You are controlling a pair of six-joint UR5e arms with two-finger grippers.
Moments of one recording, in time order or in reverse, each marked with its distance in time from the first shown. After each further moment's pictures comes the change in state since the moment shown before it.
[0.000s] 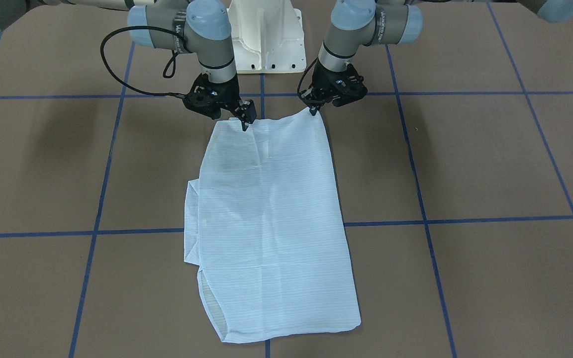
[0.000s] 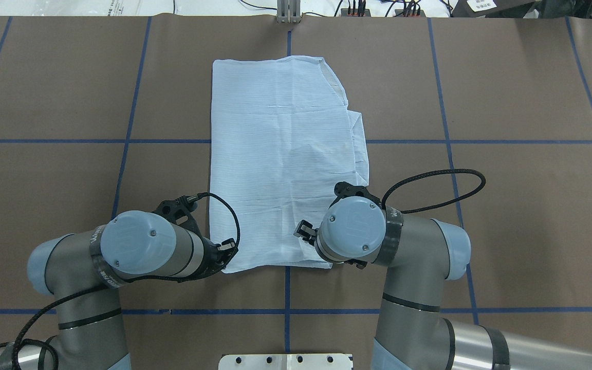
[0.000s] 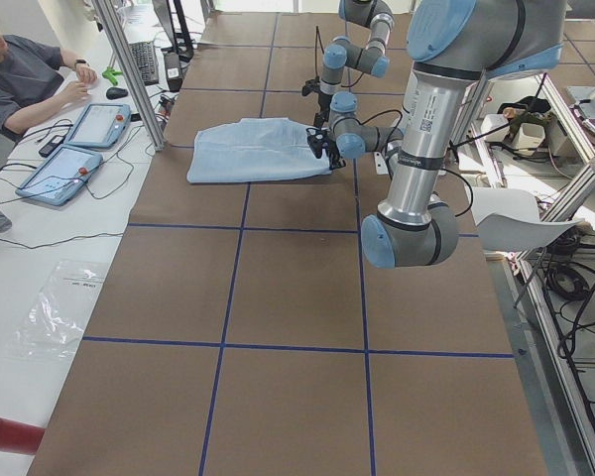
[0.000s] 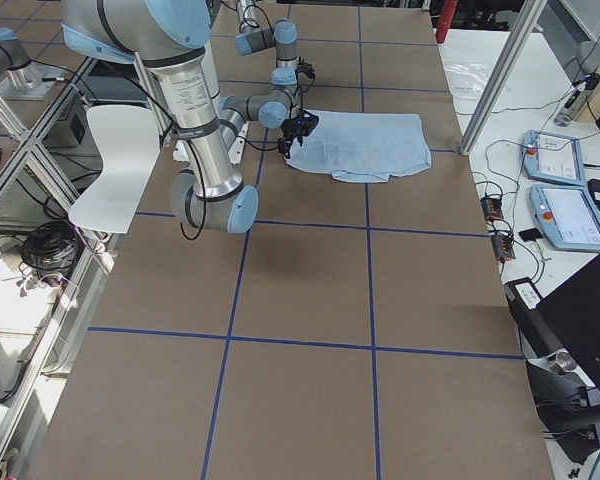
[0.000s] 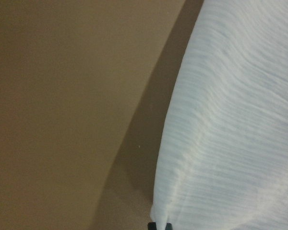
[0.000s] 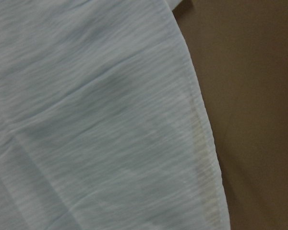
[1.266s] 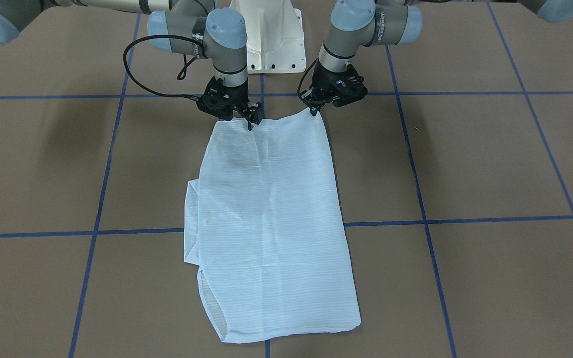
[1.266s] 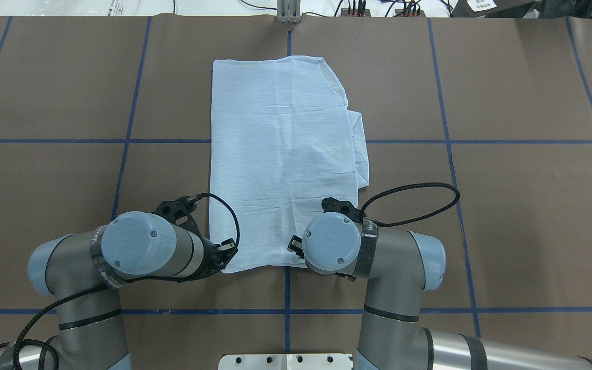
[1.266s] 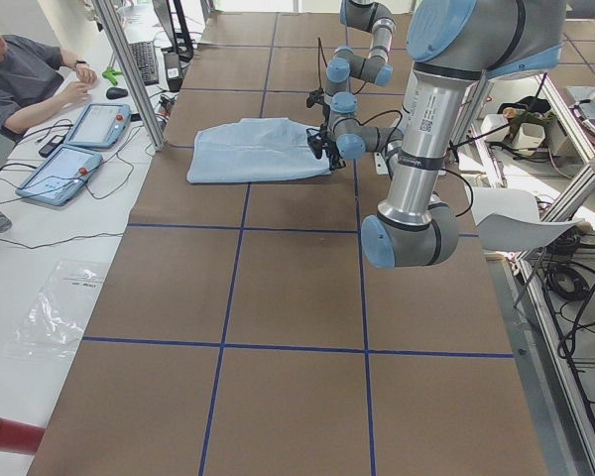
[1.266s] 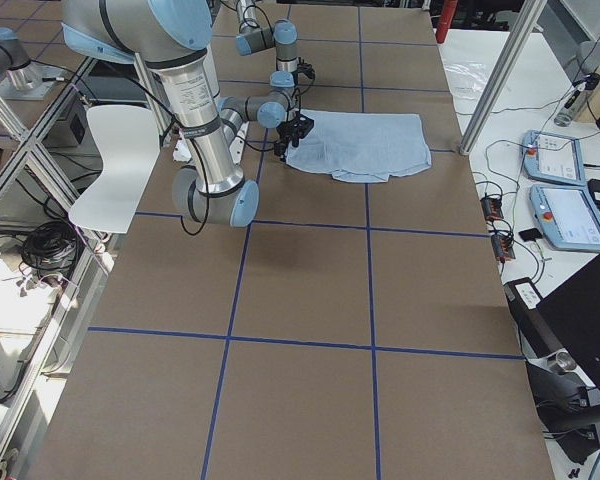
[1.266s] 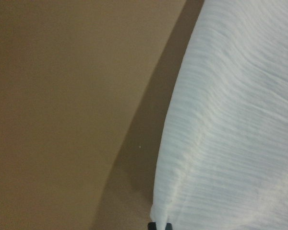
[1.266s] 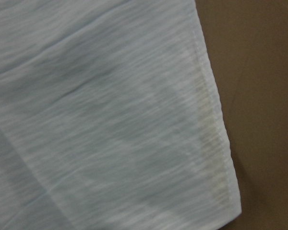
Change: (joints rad) left arm 0.002 0.001 0.003 0.000 0.004 -0.002; right arm -0.038 0.035 -0.062 -0.027 -0.002 0.002
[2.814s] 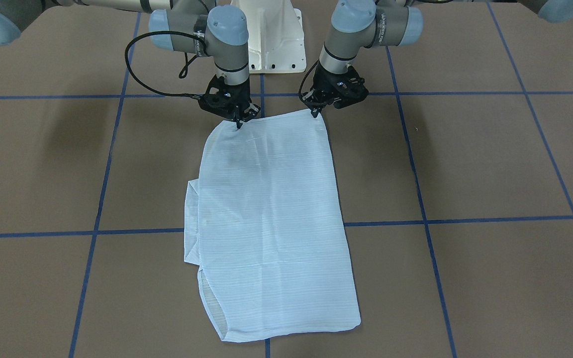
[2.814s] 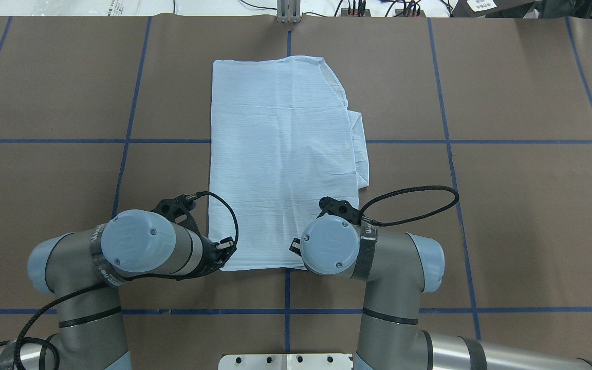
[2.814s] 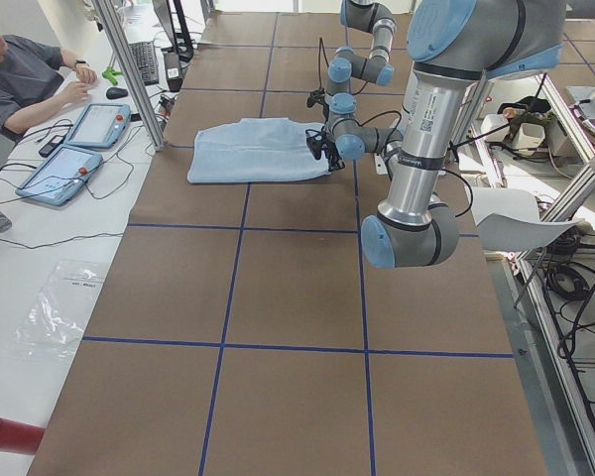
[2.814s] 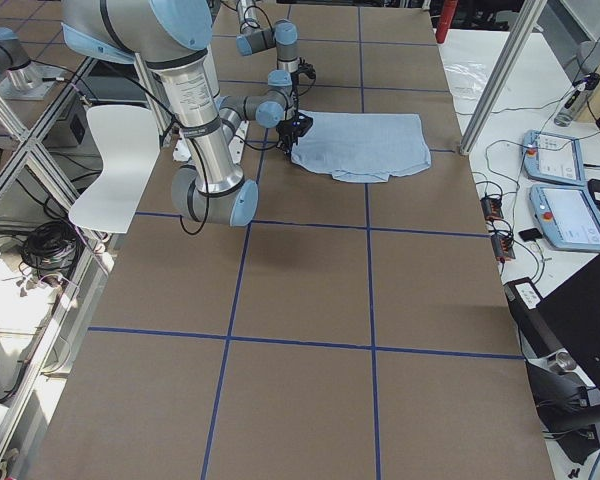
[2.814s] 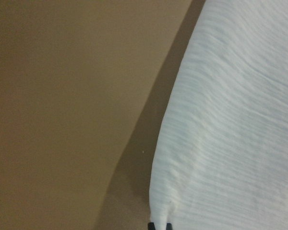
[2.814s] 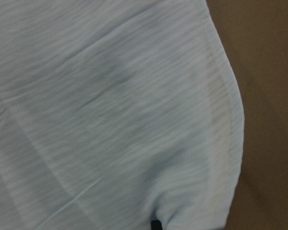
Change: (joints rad) left arm -0.007 0.001 0.005 0.000 0.000 0.009; right arm -0.005 0.003 0.008 0.007 -0.037 -0.002
